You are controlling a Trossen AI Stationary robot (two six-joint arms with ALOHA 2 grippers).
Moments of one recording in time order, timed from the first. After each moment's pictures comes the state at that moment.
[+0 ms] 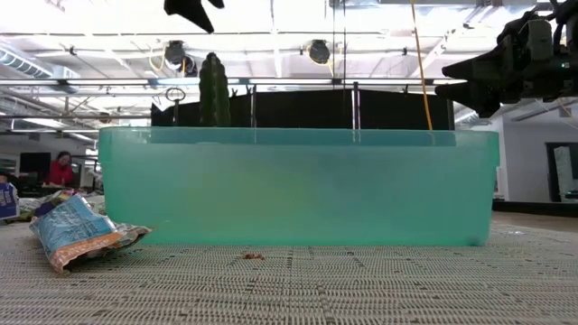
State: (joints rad) left arm 0.14 1.37 1.65 -1.17 -0.13 -0.26; right arm -0.04 0.00 0.02 0.07 0.23 0.09
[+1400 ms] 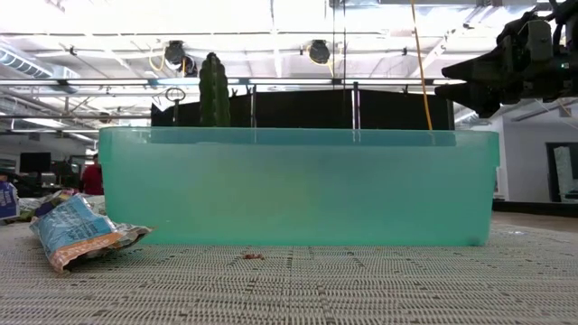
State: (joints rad) left arm -0.64 1.43 1.70 -1.41 -0.32 0.02; right arm -0.04 0.01 0.01 0.07 0.23 0.09
